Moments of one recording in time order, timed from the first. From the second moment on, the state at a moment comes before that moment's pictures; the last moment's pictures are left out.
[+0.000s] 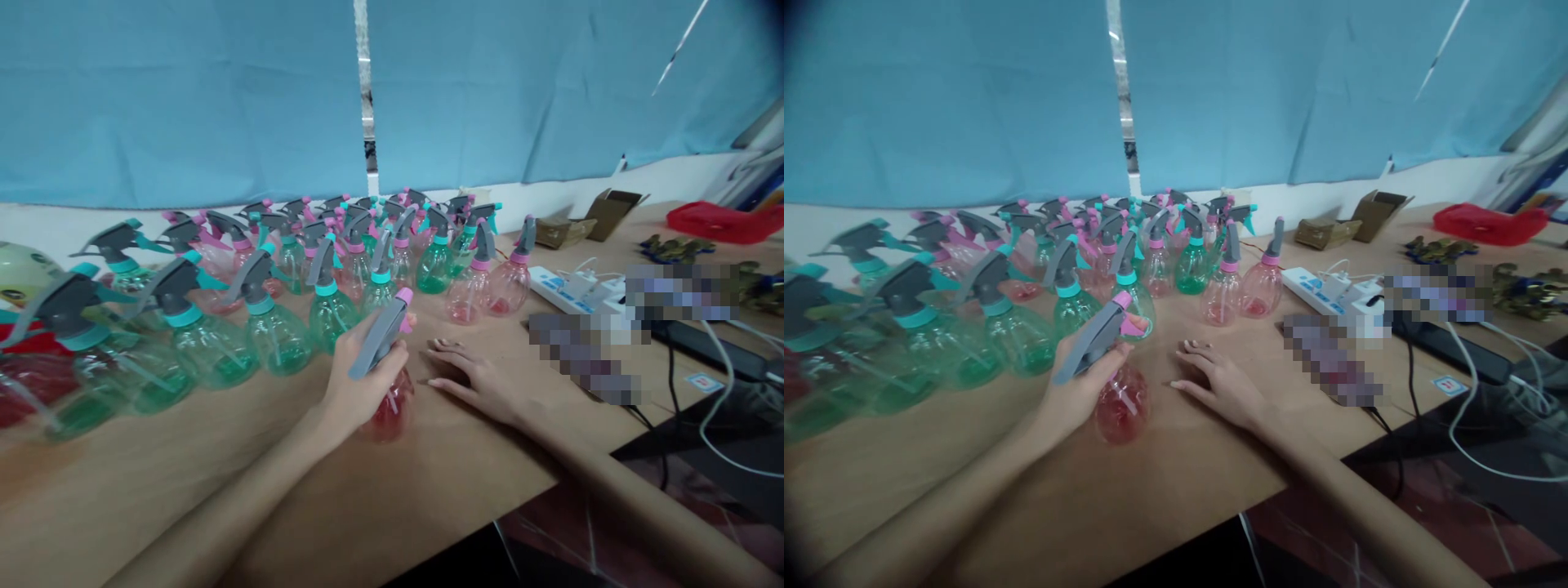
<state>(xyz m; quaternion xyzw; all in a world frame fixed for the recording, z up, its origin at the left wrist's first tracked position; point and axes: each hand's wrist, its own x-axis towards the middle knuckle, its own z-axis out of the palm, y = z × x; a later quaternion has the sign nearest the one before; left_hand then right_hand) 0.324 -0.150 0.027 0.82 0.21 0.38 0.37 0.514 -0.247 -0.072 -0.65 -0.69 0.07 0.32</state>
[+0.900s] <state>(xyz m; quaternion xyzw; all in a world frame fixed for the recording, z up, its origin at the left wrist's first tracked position) 0.414 -0.146 0.029 0.85 0.18 0.36 0.33 0.519 -0.240 -0.006 -0.66 -0.66 0.01 0.35</state>
